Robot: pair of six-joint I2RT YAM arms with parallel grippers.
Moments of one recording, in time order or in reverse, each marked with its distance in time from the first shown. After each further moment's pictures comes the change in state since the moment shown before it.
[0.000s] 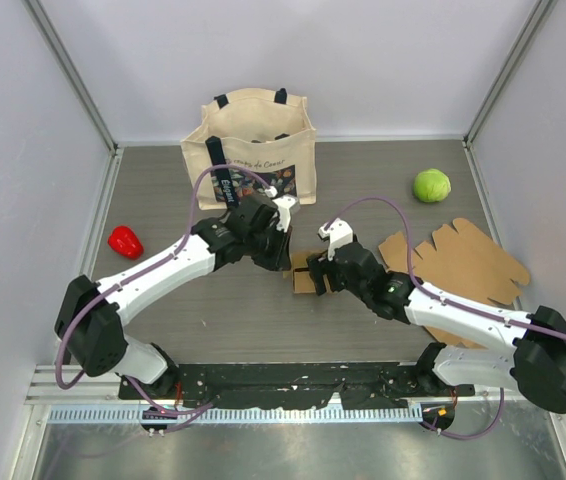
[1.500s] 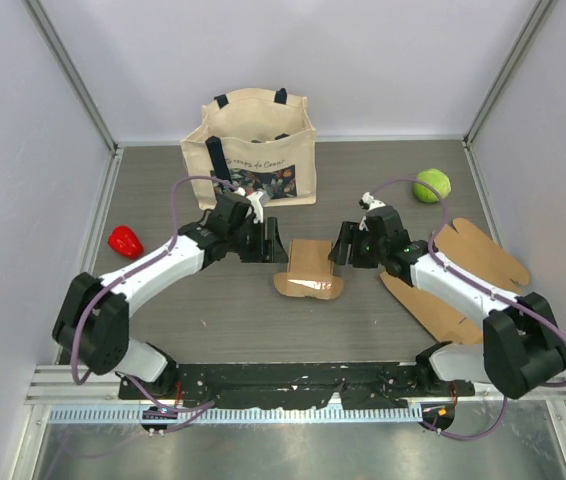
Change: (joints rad) left arm 0.183 -0.045 -0.182 0.204 0.117 -0.187; right arm -0.385 0.122 0.120 -0.178 -0.365 0.292
